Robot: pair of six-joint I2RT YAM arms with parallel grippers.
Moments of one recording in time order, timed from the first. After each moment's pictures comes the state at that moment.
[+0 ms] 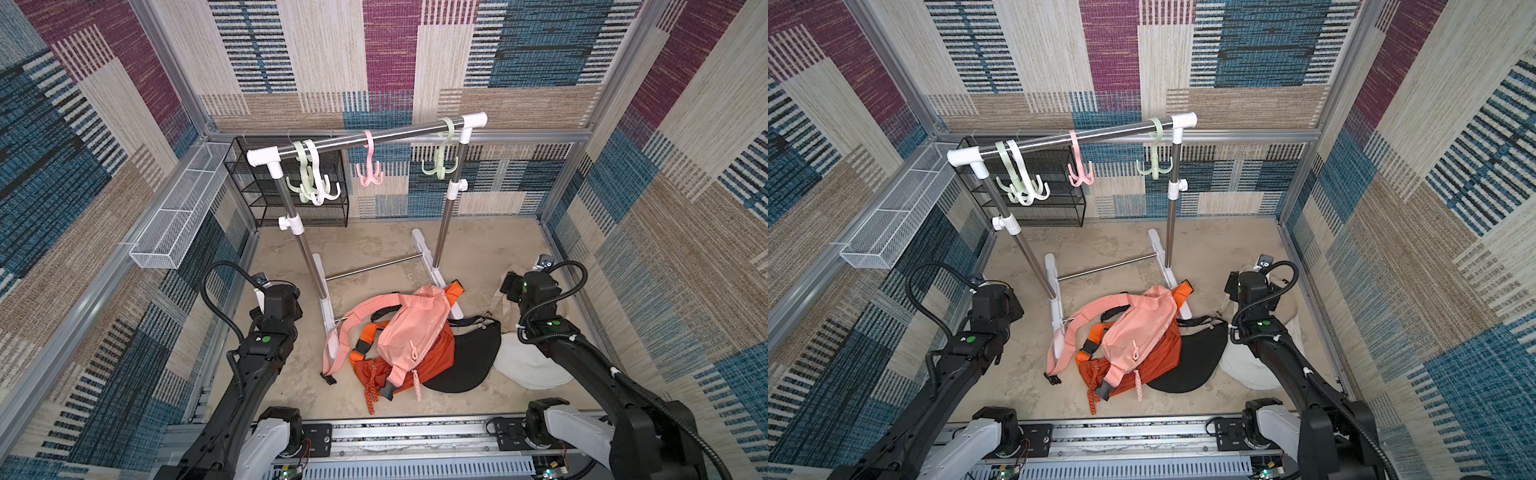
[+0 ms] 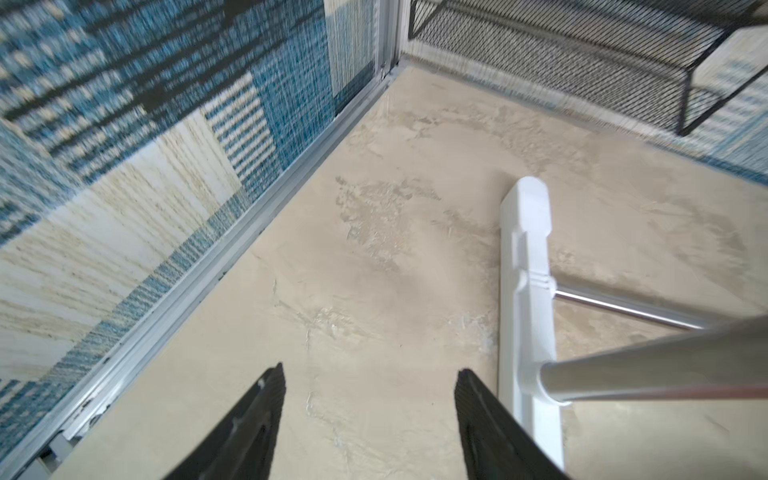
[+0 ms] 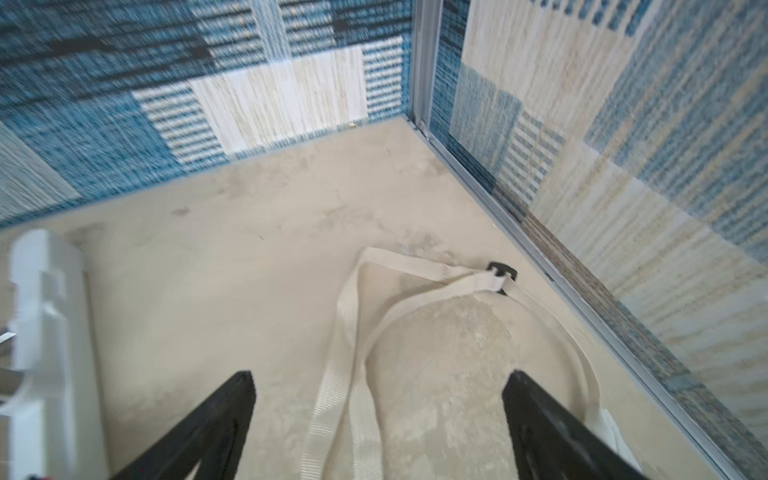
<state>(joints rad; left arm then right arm) -0.08 0.95 0.59 -0.29 -0.52 -0.40 0.11 1.09 0.49 0.14 0.47 0.25</state>
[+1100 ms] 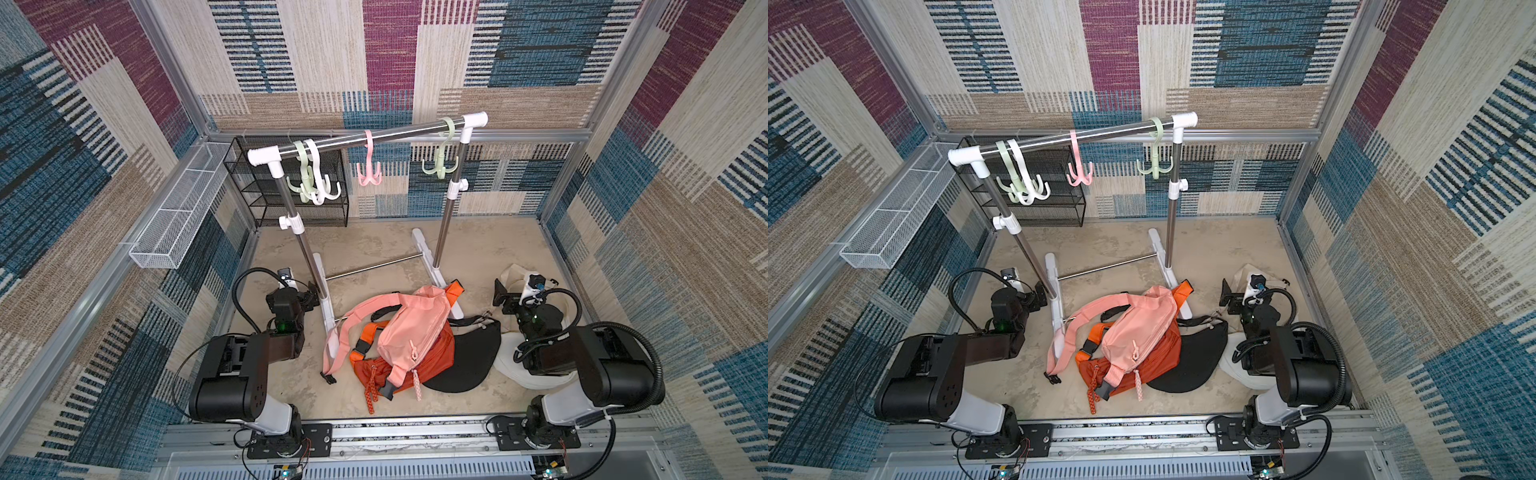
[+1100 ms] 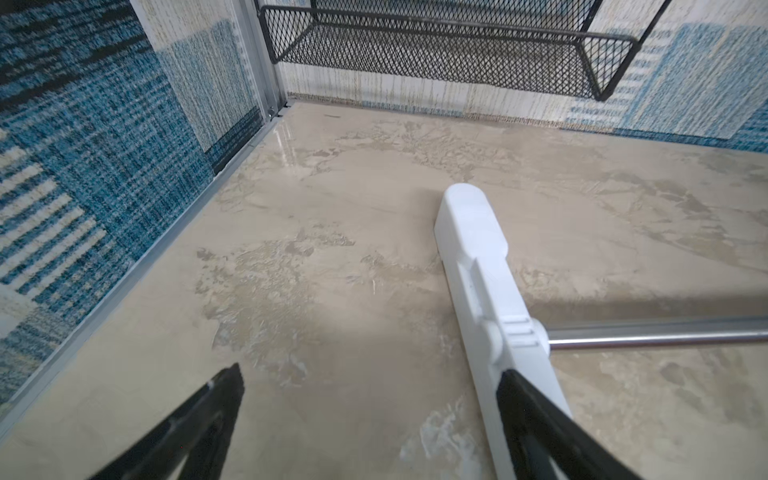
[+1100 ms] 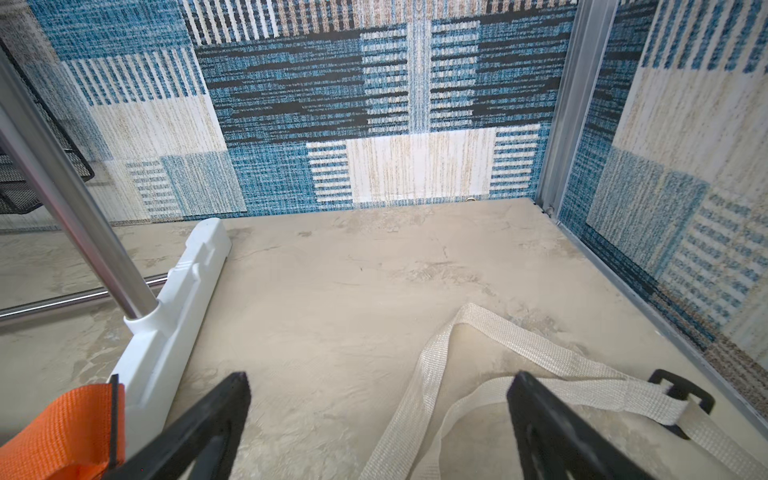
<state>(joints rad) 0.00 1.52 0.42 0.73 -0.23 -0.08 -0.07 1.53 0.18 1.28 -0.10 0.08</state>
